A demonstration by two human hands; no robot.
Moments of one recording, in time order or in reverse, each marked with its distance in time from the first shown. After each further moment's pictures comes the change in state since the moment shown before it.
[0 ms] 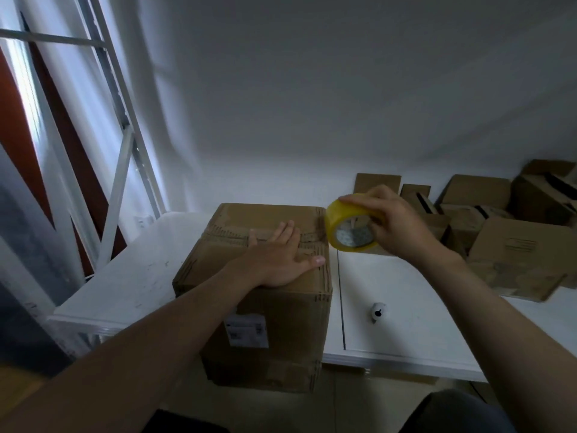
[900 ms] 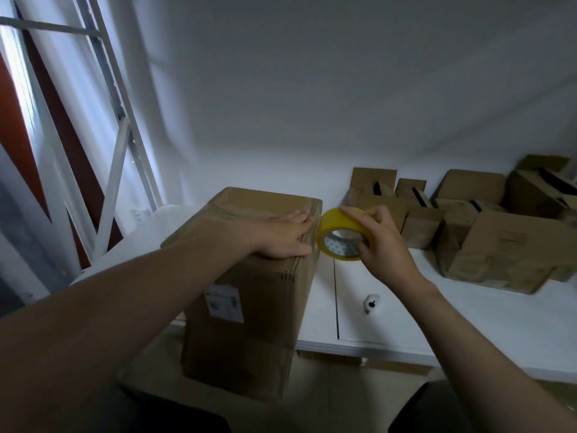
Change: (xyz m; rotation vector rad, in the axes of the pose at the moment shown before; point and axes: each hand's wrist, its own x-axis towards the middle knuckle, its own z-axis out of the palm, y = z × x) left_hand 0.026 0.002 -0.027 0.066 -0.126 0.199; right_hand -0.045 0.006 0.044 0.025 0.113 0.078
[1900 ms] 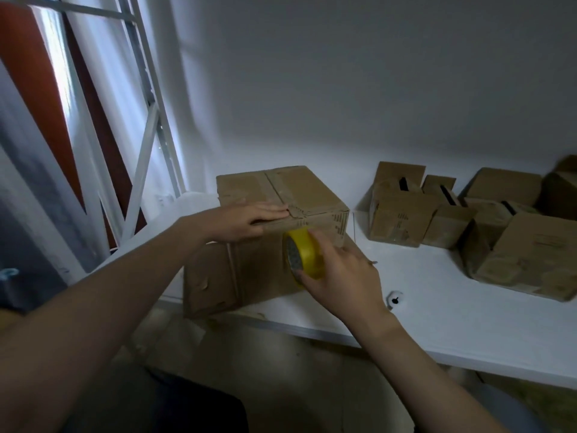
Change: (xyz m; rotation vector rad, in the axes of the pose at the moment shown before) left_hand -0.065 -0.114 0.022 -0.141 0.221 0.109; right_hand -0.043 -0.115 0.067 -0.317 -0.049 -0.076
